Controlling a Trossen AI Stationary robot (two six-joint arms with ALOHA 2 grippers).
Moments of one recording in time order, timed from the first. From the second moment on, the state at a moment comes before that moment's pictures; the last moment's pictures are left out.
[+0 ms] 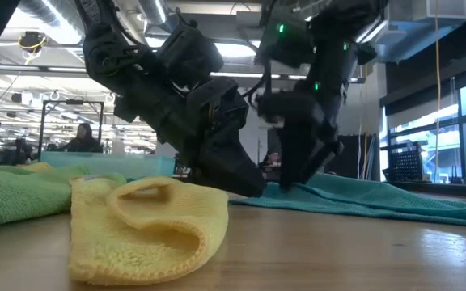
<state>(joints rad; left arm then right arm) -0.05 1.97 0.85 0.49 0.19 -0.56 0.07 1.87 1.11 -0.44 0.06 0.65</state>
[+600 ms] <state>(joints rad) -0.06 1.97 0.85 0.44 0.20 -0.59 0.05 1.86 1.11 -0.55 0.02 0.59</state>
